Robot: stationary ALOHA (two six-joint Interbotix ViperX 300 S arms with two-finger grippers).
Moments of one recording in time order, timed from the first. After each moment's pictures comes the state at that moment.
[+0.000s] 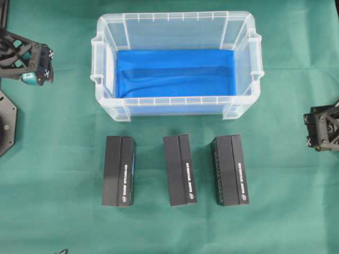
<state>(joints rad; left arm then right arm) 0.22 -0.59 0.51 0.05 1.38 -1.23 0.40 -0.45 0.30 -0.26 1.66 1.96</state>
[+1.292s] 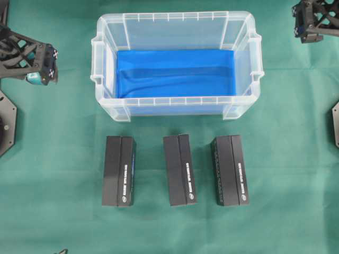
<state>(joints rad) 0.22 -0.58 0.51 0.04 1.35 -1.23 -0.33 -0.49 0.36 -0.22 1.41 1.28</state>
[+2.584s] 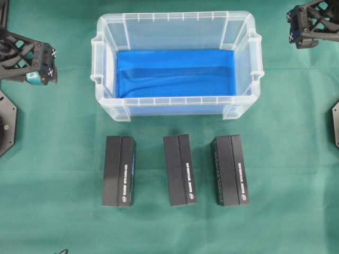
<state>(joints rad) 0.20 -0.58 0.51 0.05 1.35 -1.30 -0.33 -0.48 0.36 -0.15 1.40 1.28</state>
